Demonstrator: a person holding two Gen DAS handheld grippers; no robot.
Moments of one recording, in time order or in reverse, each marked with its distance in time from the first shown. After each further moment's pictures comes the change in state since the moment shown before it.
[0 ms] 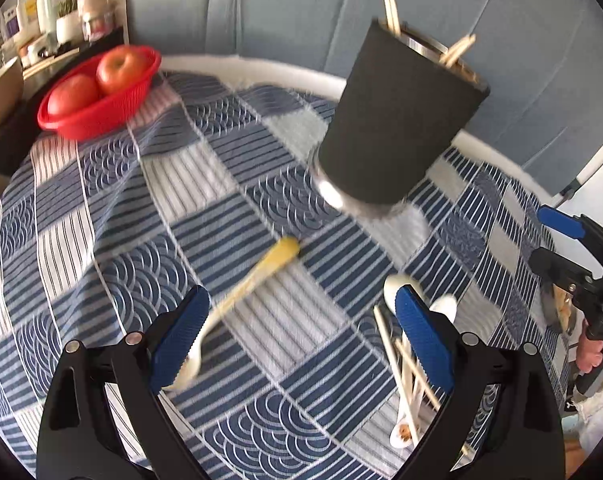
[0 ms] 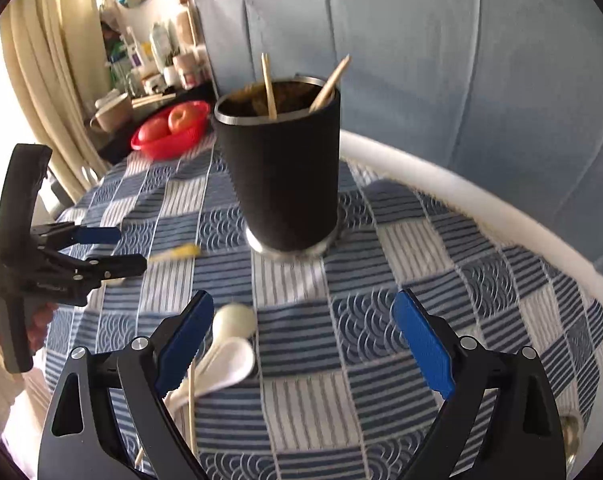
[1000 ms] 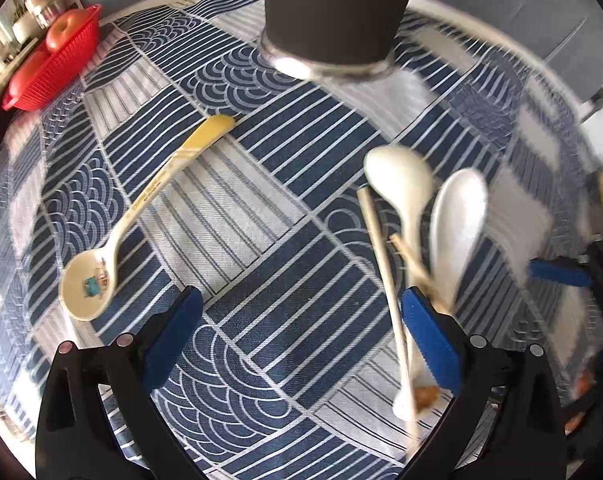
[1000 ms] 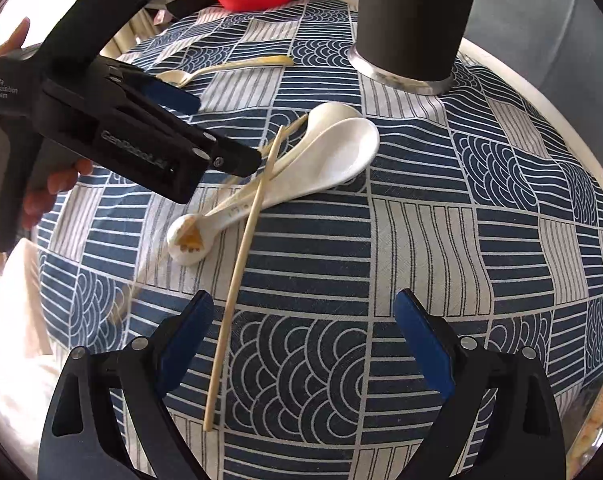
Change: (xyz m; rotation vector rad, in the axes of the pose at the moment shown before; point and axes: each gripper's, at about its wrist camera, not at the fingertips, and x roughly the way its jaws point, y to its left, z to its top) left arm 0.061 -0.058 -0.045 0.154 0.256 0.175; right arm 0.042 0.057 -0.113 -0.213 0.272 0.102
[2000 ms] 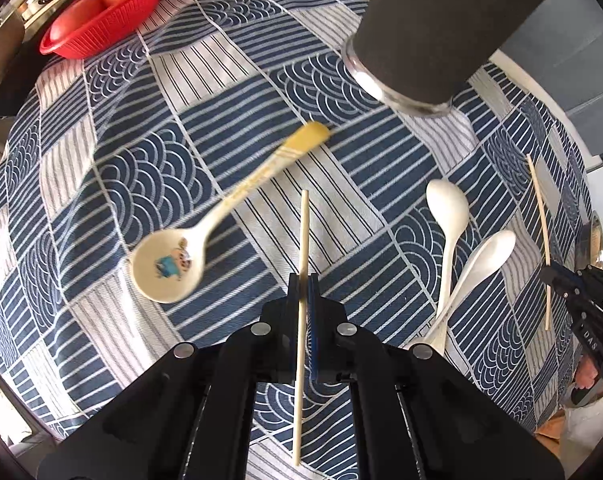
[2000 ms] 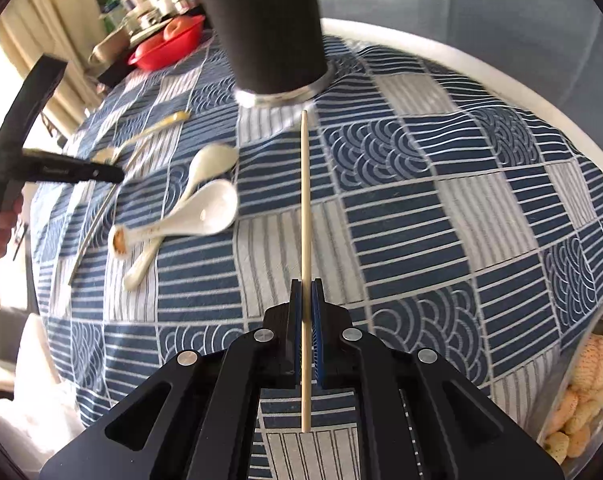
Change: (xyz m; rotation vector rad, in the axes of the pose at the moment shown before) left arm -0.031 0.074 0.004 -0.178 0.043 -0.097; right arm -0.036 -0.085 -0.003 0.266 -0.076 -0.003
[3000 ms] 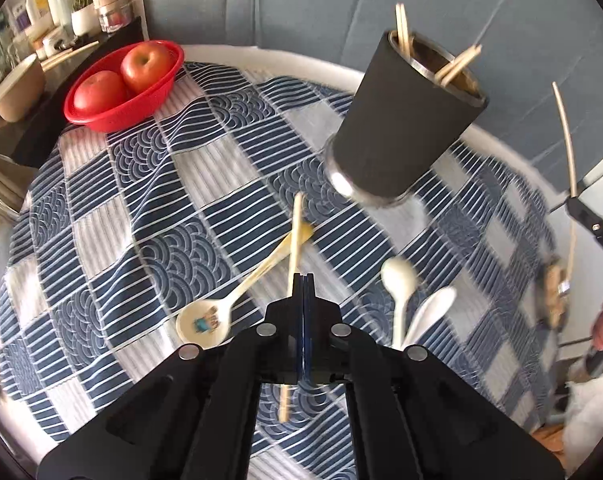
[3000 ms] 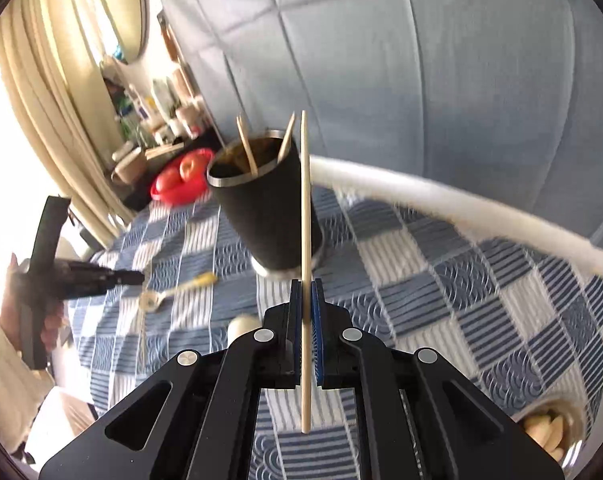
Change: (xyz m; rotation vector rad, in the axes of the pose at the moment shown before) left arm -0.074 0.010 0.021 -0.006 -0.213 -0.075; right arm -0.100 -0.013 0.090 0.053 -0.338 0.053
